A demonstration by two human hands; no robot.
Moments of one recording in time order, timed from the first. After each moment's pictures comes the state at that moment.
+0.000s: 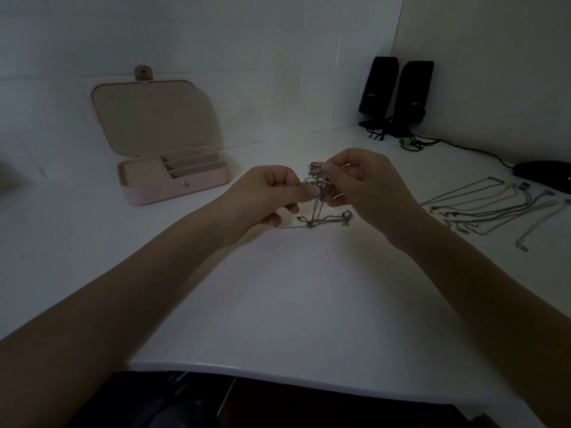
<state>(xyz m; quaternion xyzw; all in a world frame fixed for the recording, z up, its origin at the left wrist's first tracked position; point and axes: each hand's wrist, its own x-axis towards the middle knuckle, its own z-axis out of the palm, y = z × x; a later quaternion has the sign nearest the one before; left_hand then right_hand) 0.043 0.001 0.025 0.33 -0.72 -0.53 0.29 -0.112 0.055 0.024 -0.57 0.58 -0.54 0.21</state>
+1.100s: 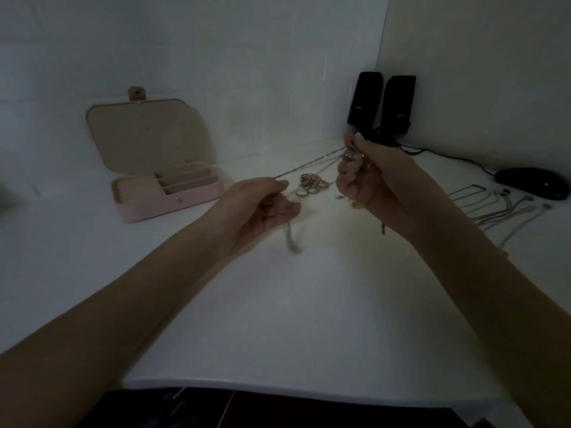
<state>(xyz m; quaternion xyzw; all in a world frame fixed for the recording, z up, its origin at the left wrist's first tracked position) 0.031 -0.005 0.025 0.28 -0.50 -0.72 0.39 -0.131 0.065 0.057 -0.33 0.30 -0.69 0.56</state>
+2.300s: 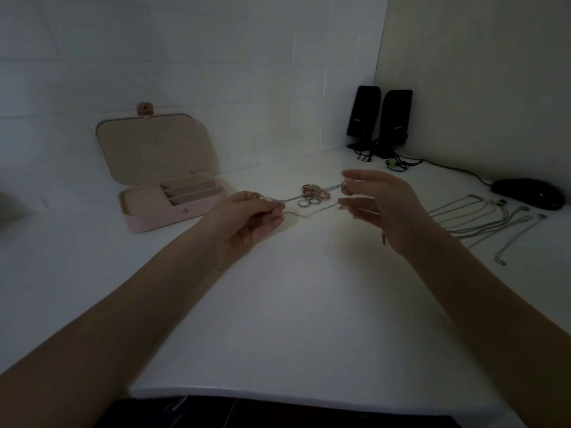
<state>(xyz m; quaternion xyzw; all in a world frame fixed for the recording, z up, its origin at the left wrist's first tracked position) 0.046 -0.026 0.018 0.34 -0.44 -0.73 0.39 -0.145 0.063 0.035 -0.36 0.57 -0.64 0.36</state>
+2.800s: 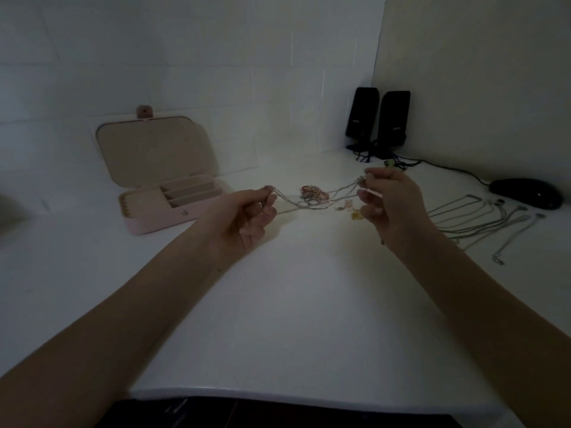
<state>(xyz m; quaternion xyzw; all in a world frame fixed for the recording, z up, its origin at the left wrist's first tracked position) 0.051 -0.027 0.023 0.28 -0.39 -0.82 0.32 -0.145 0.058 0.033 -0.24 0.51 -0.75 0.35</state>
